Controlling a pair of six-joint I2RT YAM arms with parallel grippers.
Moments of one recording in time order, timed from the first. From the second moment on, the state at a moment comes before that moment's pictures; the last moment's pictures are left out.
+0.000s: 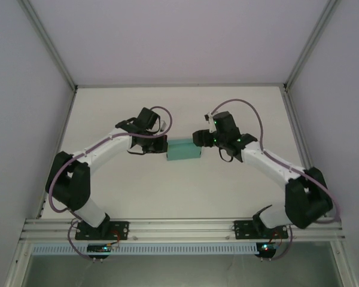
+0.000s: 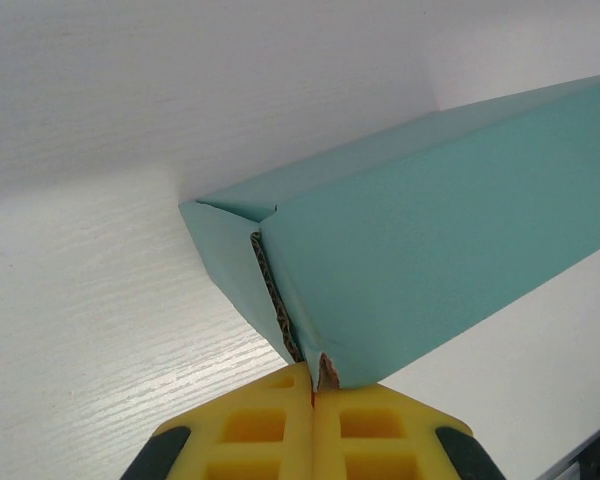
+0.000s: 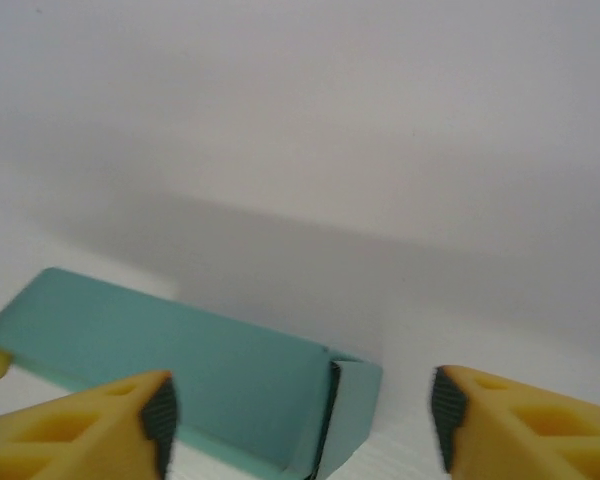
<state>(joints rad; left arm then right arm) -0.57 1.61 1.18 -0.68 0.30 -0.47 0.51 1.43 0.95 -0.24 -0.11 0.33</state>
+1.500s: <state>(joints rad) -0.41 1.60 0.92 -0.15 0.59 -0.59 0.38 1.51 0.56 0.48 -0.43 0.68</state>
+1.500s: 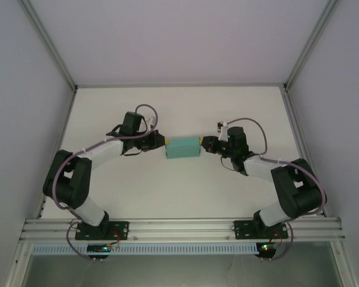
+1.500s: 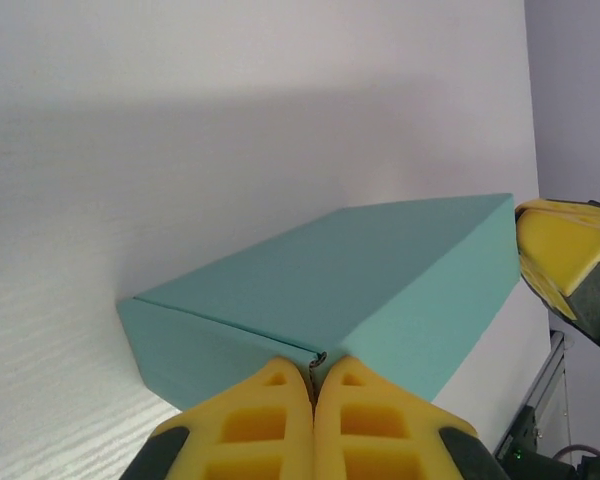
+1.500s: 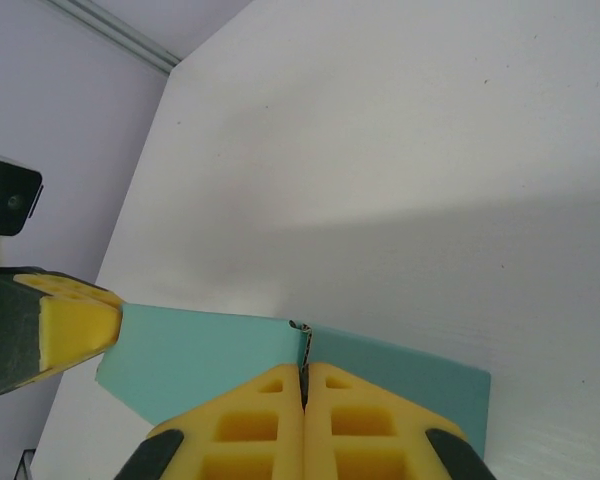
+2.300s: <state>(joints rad) -0.47 1.48 1.18 -0.48 0.16 -0.42 0.40 1.46 1.09 -0.25 -0.45 0.11</state>
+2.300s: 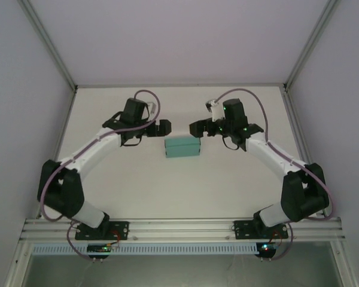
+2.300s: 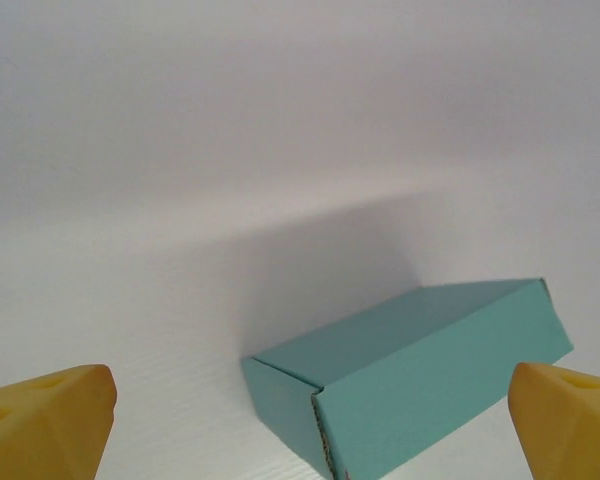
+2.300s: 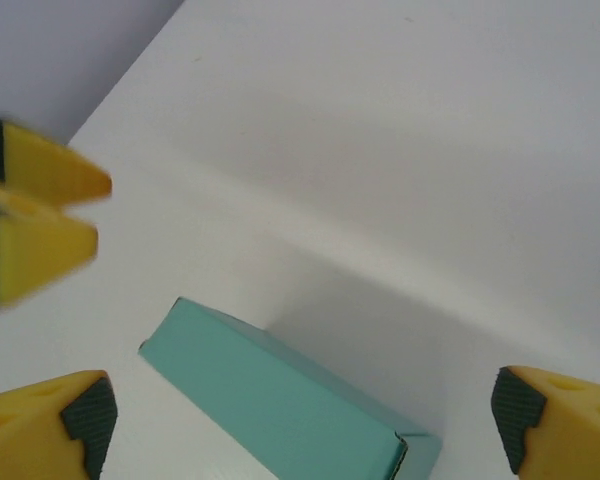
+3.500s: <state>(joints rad) -0.31 1.23 0.91 -0.57 -0.10 -0.44 0.75 1.93 1.32 -0.41 0.33 -0.88</state>
